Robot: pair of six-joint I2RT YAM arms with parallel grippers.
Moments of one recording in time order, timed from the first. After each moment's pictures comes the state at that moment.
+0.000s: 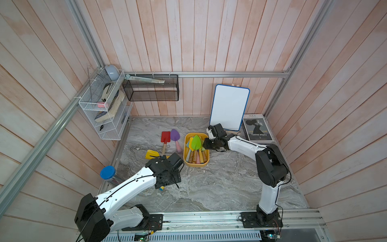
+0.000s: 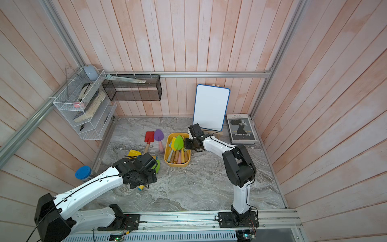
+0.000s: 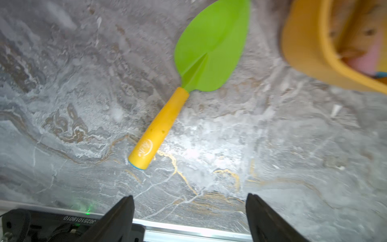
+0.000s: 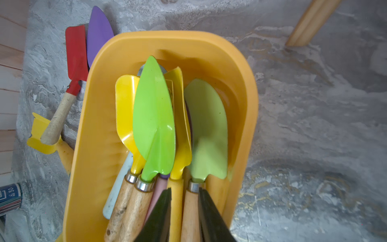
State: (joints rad) left arm -0.73 1.20 0.90 -1.12 -0.12 -0.97; right arm 0.56 1.91 1.36 -0.38 -0.20 0.49
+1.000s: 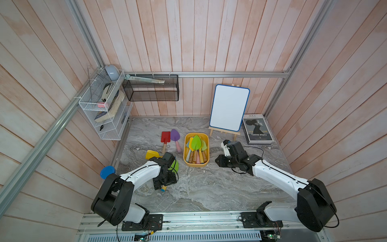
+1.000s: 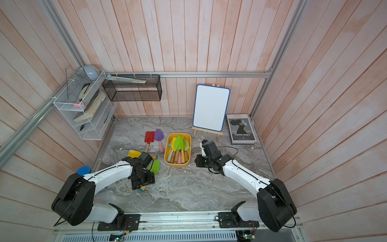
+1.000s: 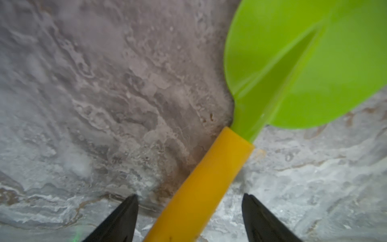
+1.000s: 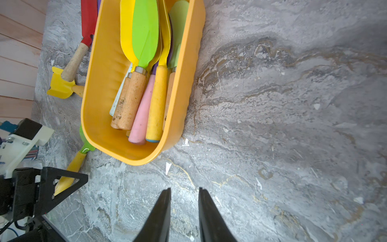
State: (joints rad) left arm -0.48 1.44 0.73 -0.84 0.10 -0.74; right arm 0.58 1.31 0.79 -0.35 -0.16 0.57
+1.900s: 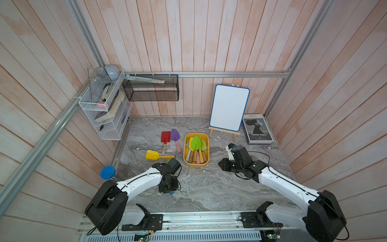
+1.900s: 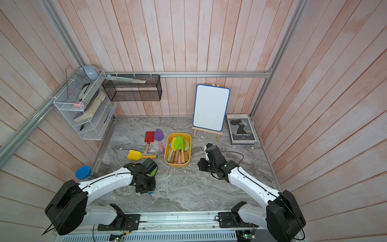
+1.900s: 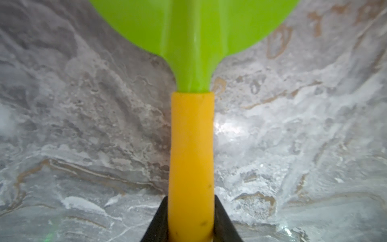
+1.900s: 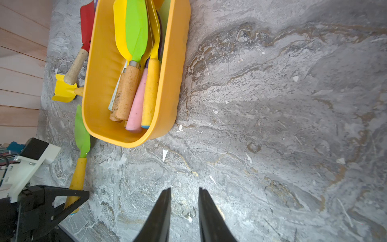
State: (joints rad) left arm -0.66 1.33 0.68 -0.82 0.12 -0.83; right arm 0.60 1.17 0.70 -0.37 -0.13 0.64
